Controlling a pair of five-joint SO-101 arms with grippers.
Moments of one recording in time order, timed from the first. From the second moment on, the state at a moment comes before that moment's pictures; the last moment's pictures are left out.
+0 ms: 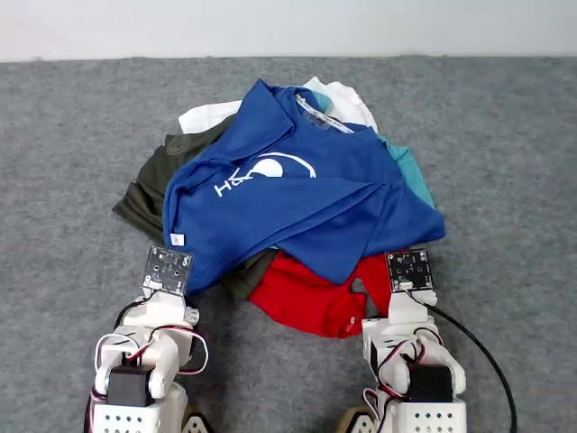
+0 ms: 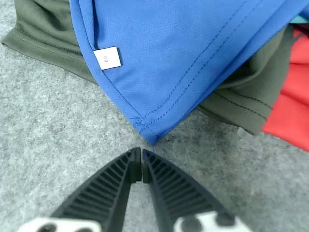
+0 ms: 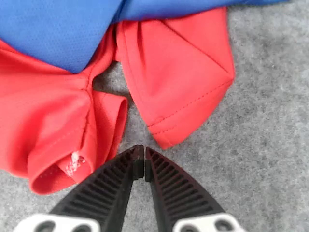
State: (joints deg) left arm -0.9 -103.5 96.7 72.0 -1.5; right arm -3.3 -103.4 95.6 75.6 3.3
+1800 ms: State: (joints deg) left arm 9.9 -16.5 19.2 83.8 -26.2; right arm -3.3 -103.4 95.6 75.6 3.3
